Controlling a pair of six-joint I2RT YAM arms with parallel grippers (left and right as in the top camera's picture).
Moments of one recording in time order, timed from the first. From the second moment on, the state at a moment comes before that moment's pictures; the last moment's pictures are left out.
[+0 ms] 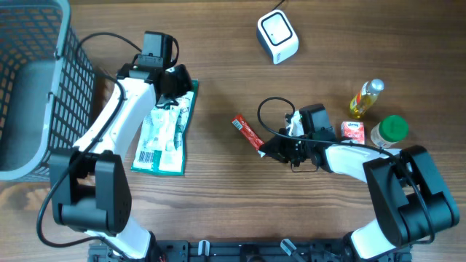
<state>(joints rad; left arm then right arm) -0.16 1.79 1.31 -0.64 0.06 -0.51 0.32 1.73 0.59 0.09 -0.68 0.83</state>
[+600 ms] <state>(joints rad) -0.11 1.79 1.31 -0.67 -0.32 -0.42 0.32 1.73 0.59 0.09 -0.68 0.83</state>
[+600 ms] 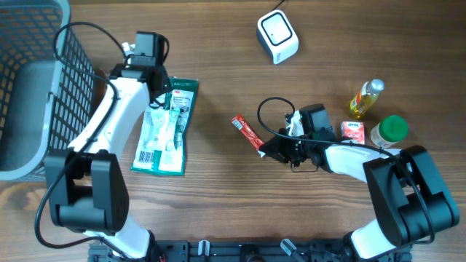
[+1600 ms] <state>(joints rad) 0.10 1.79 1.31 -0.71 -0.08 -0.41 0.32 1.73 0.59 0.09 -0.68 0.82</state>
